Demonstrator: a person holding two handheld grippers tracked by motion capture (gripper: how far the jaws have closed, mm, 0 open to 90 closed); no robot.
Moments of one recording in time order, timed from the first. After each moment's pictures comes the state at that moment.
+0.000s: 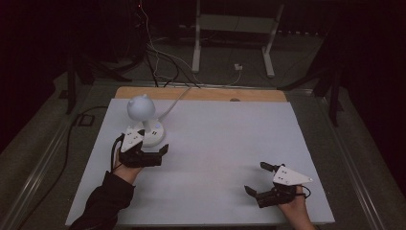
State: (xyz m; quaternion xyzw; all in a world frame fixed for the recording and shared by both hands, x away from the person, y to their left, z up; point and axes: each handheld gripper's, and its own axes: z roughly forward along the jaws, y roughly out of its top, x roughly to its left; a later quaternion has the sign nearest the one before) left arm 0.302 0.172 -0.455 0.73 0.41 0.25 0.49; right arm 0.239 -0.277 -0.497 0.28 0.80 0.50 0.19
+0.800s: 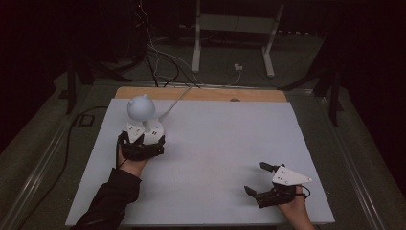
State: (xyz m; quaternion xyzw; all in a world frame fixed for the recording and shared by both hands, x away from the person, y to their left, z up) left arm 0.326 0.165 -0.469 0.68 0.53 0.30 0.41; right arm 0.239 -0.277 -0.498 0.27 0.80 0.50 0.19
